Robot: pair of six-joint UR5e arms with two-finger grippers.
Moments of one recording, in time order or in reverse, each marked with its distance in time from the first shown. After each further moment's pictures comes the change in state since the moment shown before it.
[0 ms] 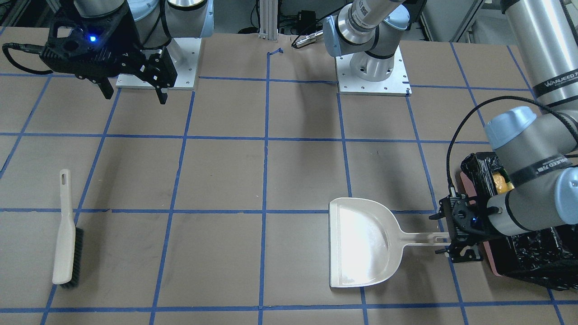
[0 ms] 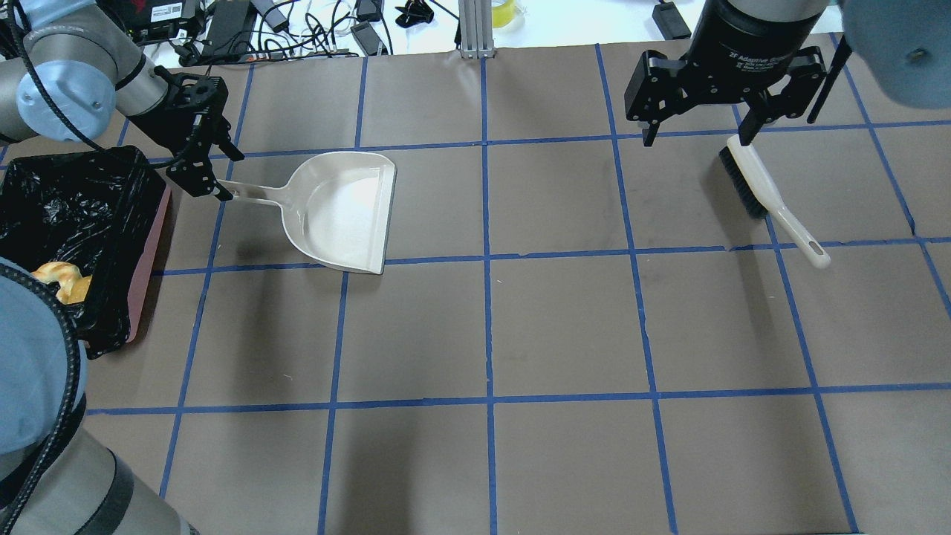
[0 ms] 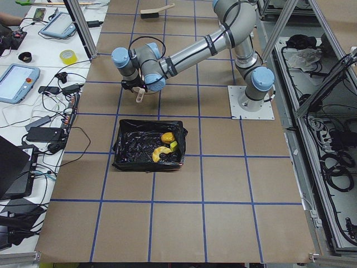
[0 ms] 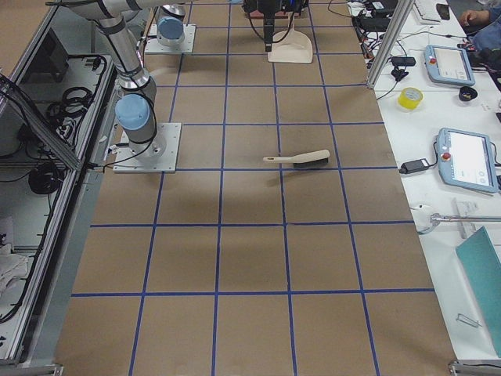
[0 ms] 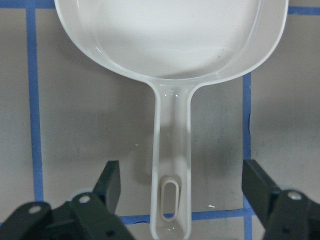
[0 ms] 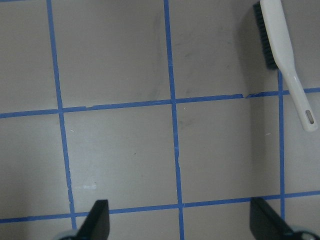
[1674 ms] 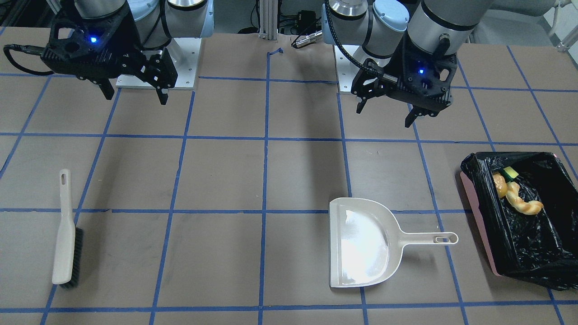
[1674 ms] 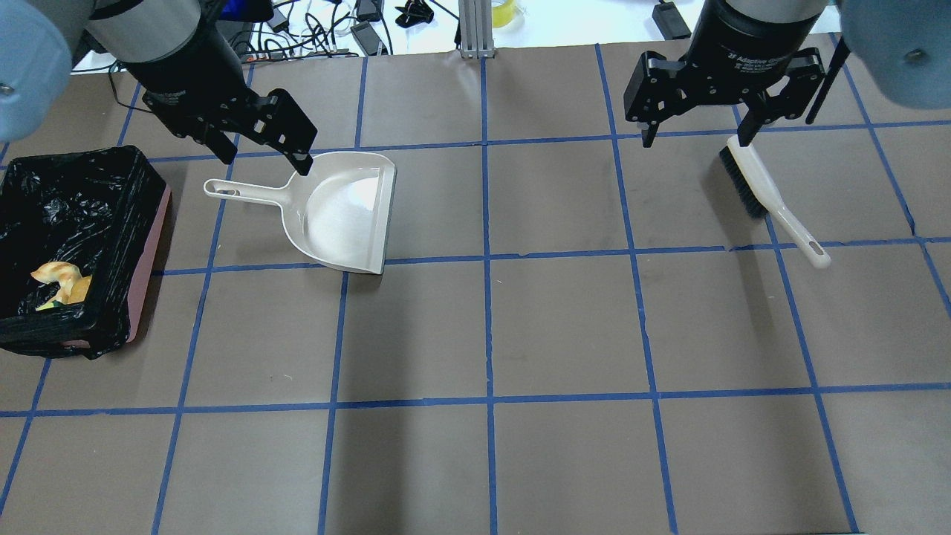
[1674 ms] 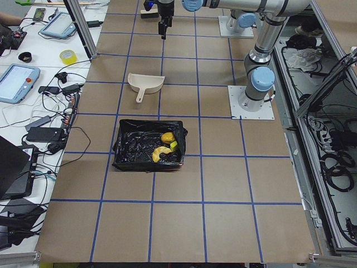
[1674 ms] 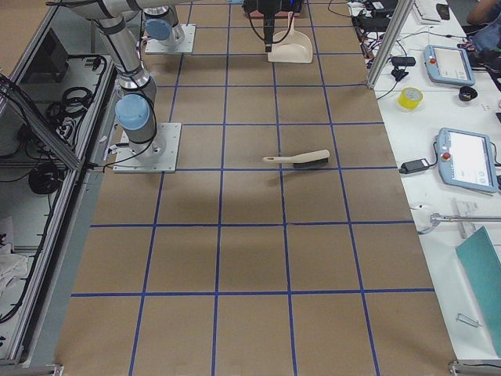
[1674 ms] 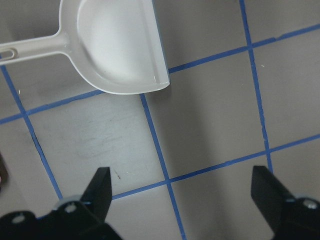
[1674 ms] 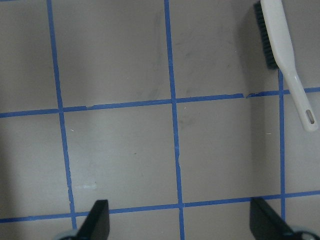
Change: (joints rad) left arm -0.318 0.457 -0.053 -0.251 0.102 -1.700; right arm 0.000 0.002 0.001 0.000 0.001 0.000
